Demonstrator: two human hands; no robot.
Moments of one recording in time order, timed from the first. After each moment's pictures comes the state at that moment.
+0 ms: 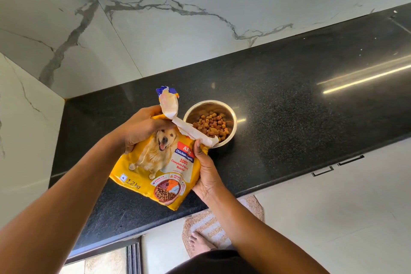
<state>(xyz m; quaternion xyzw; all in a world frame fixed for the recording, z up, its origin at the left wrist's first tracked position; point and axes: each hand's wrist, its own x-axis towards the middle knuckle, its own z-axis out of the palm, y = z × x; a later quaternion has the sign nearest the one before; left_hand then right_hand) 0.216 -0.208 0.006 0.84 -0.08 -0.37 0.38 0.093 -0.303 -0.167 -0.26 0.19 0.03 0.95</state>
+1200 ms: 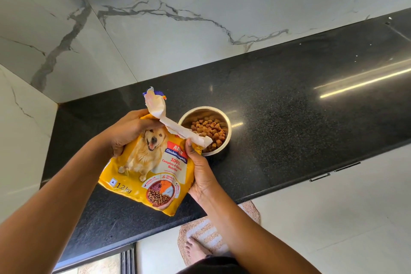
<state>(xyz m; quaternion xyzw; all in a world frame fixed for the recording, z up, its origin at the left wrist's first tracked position) 0.231 -0.210 0.006 0.83 -0.04 -0.38 0.41 0.109 -0.316 -0.160 -0.26 0.22 0.07 0.94</state>
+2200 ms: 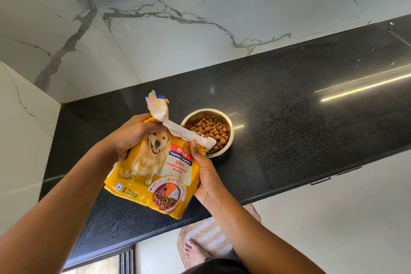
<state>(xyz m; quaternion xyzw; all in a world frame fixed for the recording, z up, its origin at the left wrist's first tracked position) 0.230 -0.202 -0.004 0.81 -0.03 -0.39 0.44 0.107 -0.321 -0.163 -0.26 0.21 0.05 0.94</state>
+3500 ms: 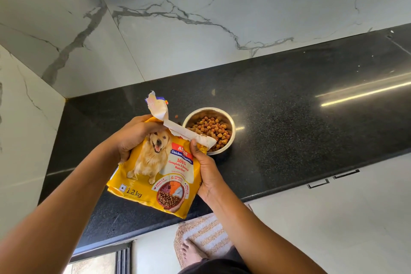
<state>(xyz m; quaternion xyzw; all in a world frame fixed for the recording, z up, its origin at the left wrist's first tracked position) 0.213 -0.194 -0.002 0.80 0.00 -0.37 0.47 0.100 -0.322 -0.159 -0.28 0.23 0.07 0.93</state>
